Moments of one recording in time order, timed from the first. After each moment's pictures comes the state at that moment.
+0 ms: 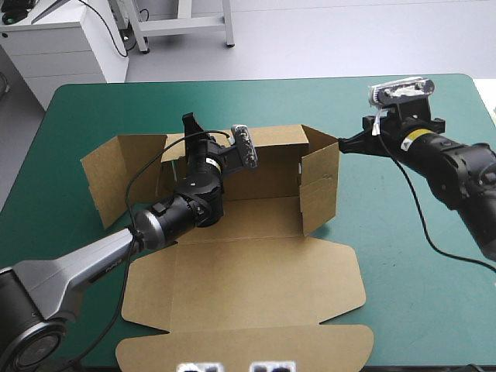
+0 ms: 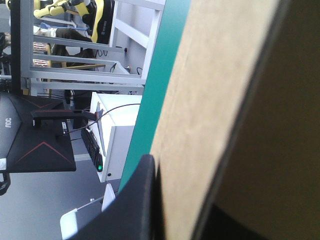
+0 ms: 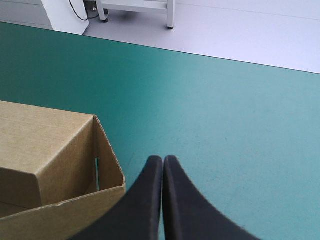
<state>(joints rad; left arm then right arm) -0.81 1.63 -1.24 1.20 0.78 -0.22 0.26 1.25 -1.28 0.02 0.55 0.00</state>
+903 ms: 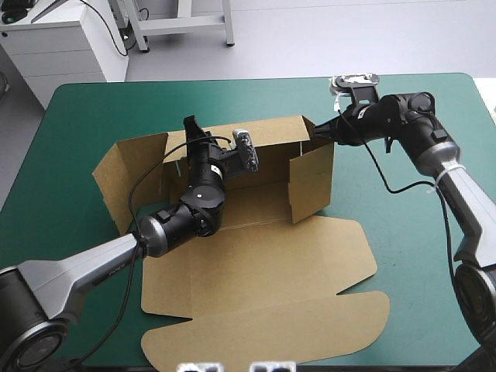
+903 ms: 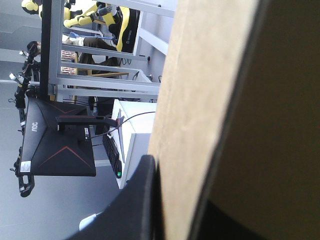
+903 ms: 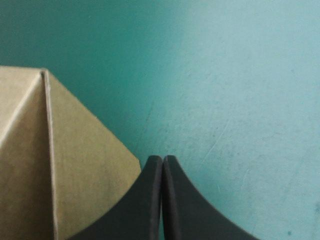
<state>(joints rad) -0.82 1.64 -1.16 1.39 0.77 -0.40 0.23 1.69 -1.59 0.19 0.84 -0.04</state>
